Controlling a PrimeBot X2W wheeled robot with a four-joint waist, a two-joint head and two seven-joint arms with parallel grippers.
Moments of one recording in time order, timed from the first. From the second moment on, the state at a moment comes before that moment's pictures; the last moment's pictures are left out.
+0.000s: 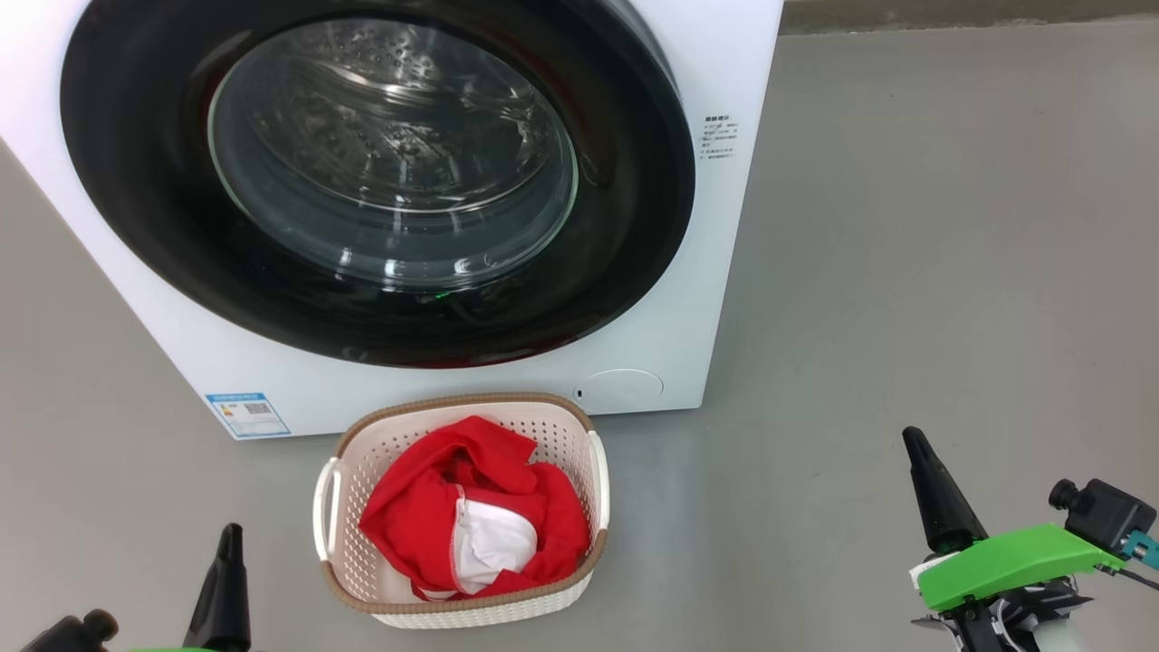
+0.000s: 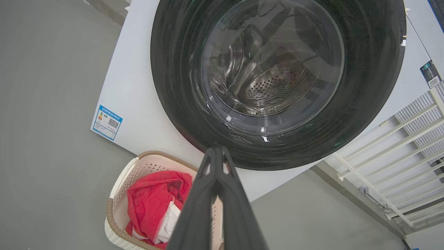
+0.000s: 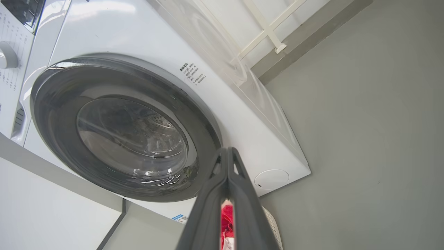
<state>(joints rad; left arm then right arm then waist) 0.01 0.10 -0.03 0.18 -0.87 -0.09 -0.09 -0.15 -0.15 0.06 0.31 0.93 0.13 -0.11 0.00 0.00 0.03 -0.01</state>
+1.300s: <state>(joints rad) -0.03 0.07 0.03 0.22 -1.25 -0.11 0.01 -0.12 -0.10 -0.04 0.29 1.27 0.13 0.00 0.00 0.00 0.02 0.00</state>
